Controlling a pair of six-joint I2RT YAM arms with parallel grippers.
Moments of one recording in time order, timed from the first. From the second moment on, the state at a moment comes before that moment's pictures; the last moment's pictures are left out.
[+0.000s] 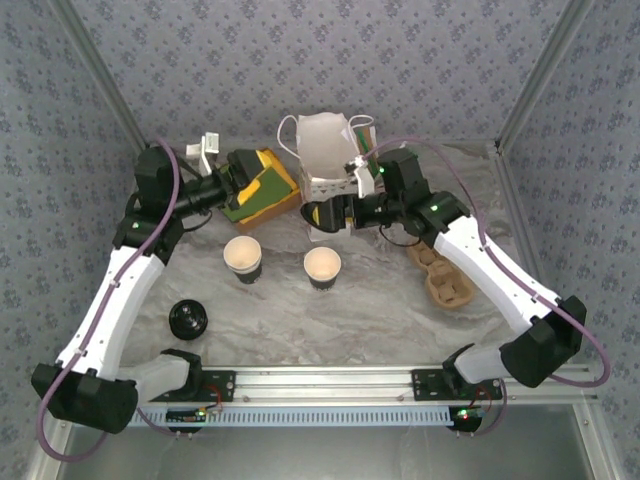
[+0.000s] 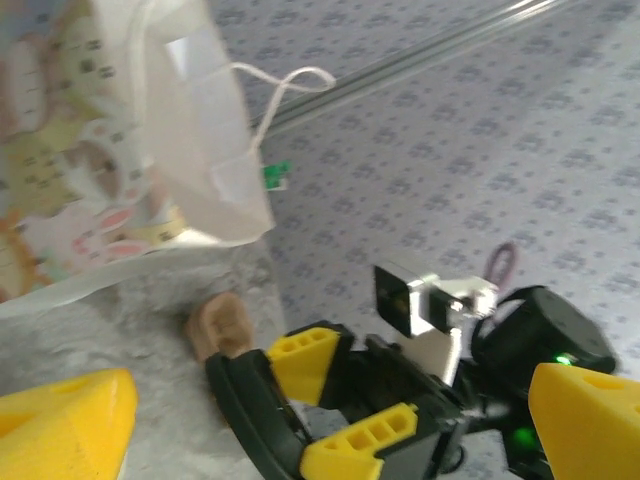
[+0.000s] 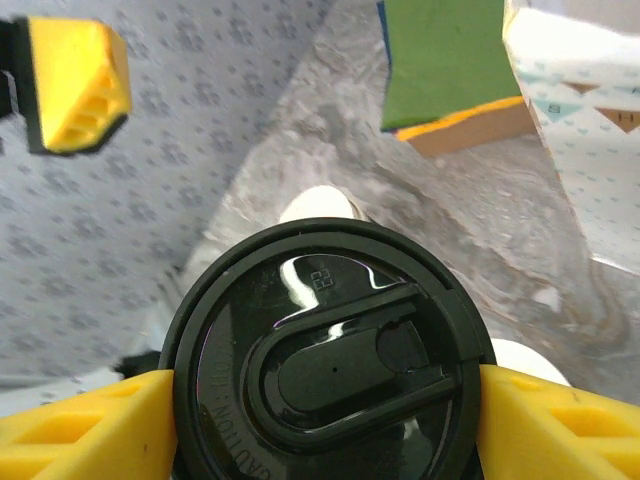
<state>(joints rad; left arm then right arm) -0.26 1.12 1.21 -0.34 0.70 -1.00 0.60 1.38 1.37 -0.62 -0.53 0.40</state>
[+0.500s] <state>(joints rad) -0.40 0.98 1.06 -0.66 0.40 -0.89 0.85 1.38 1.24 -0.64 -0.06 0.14</state>
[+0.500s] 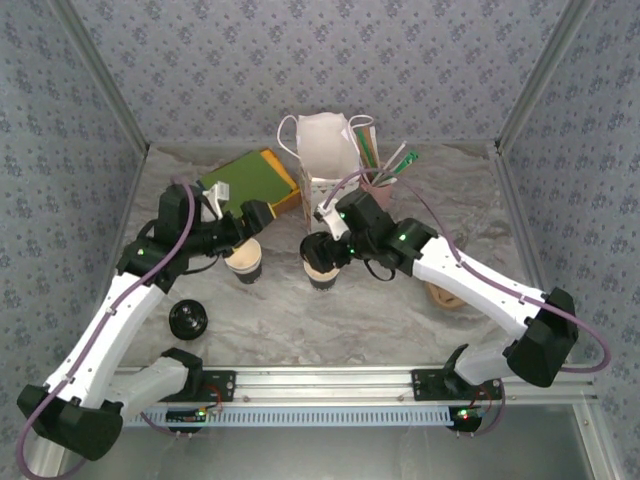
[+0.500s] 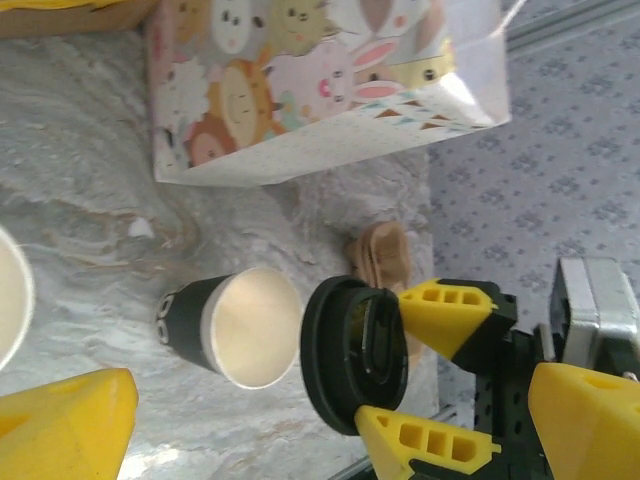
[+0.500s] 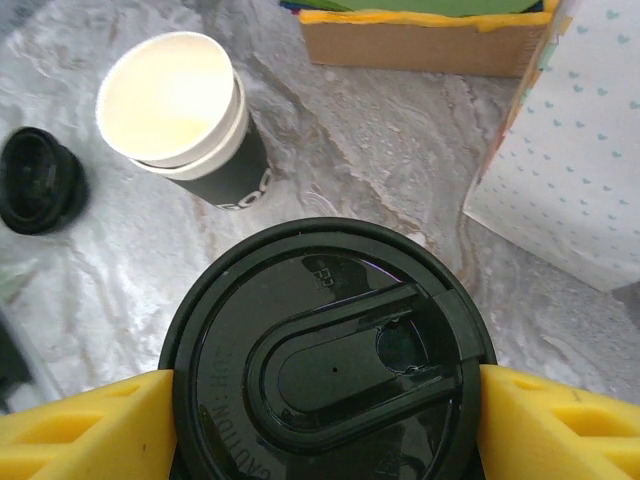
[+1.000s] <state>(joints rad) -0.48 0.93 1.02 -0.71 0.29 -0.91 0.91 1.38 1.08 -0.49 0.12 0.14</state>
